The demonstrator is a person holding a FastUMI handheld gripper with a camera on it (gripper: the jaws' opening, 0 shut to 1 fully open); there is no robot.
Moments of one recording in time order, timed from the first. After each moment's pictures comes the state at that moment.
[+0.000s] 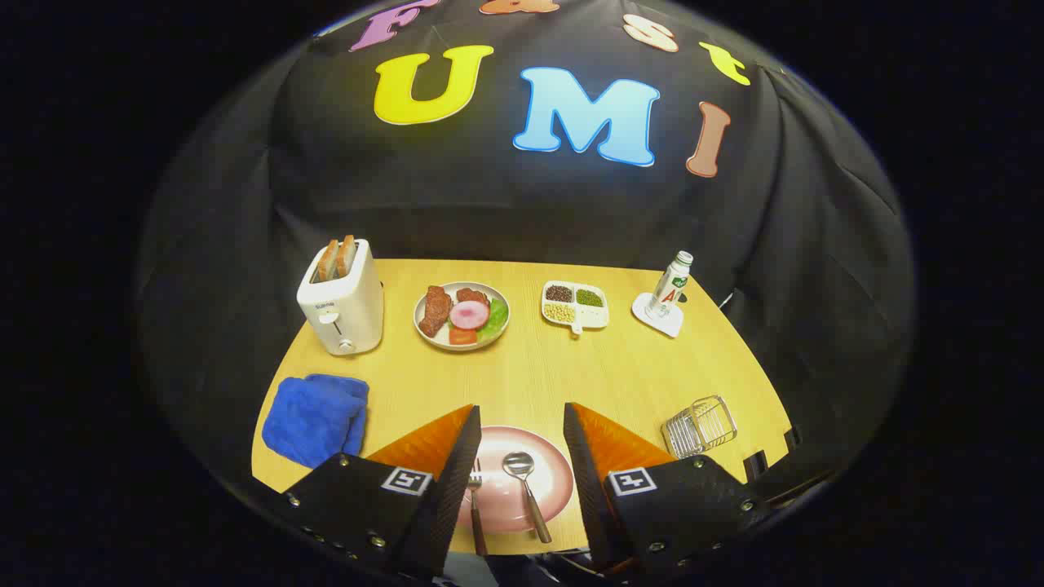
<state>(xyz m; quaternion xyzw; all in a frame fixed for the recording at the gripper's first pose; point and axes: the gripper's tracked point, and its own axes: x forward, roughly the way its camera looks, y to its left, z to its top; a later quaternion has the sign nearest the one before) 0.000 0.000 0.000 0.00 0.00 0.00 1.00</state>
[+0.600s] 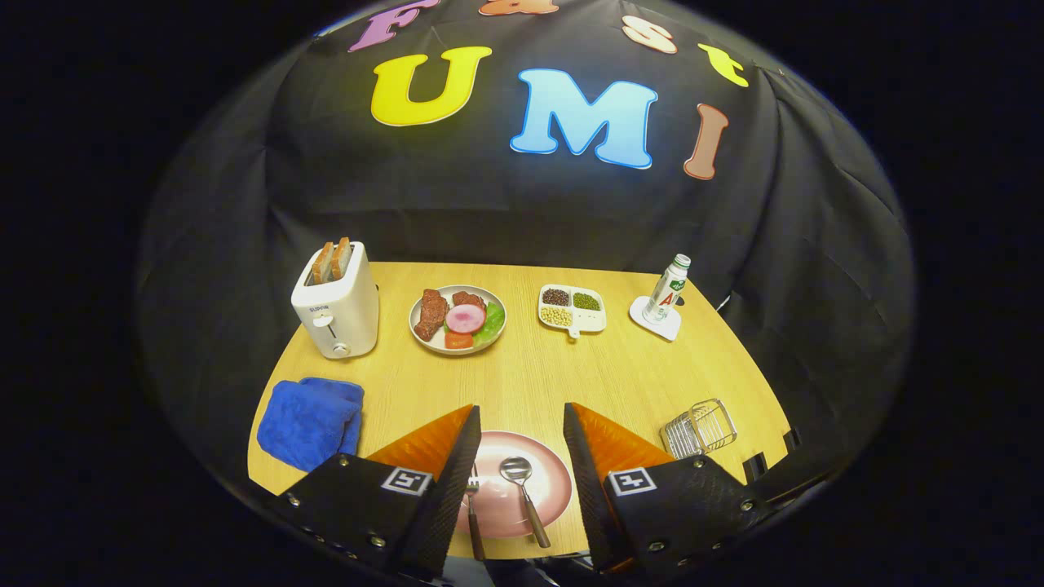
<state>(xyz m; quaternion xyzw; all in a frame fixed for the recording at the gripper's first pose) 0.007 0.000 0.008 0.00 -0.01 -0.01 1.00</state>
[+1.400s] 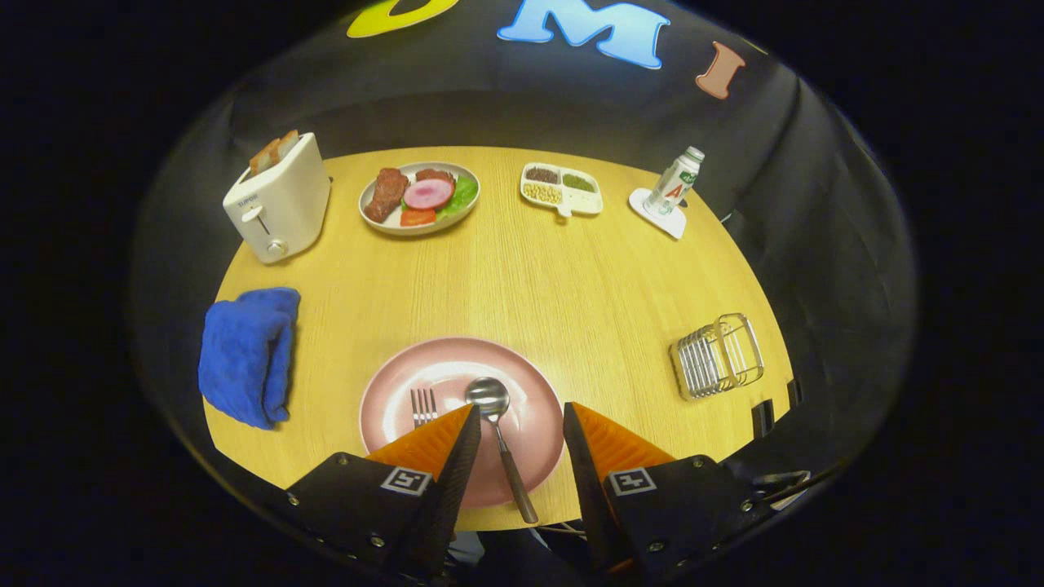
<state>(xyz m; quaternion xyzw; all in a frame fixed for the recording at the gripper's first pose) 0.075 -0.015 -0.116 -0.01 0.19 -0.04 0.98</state>
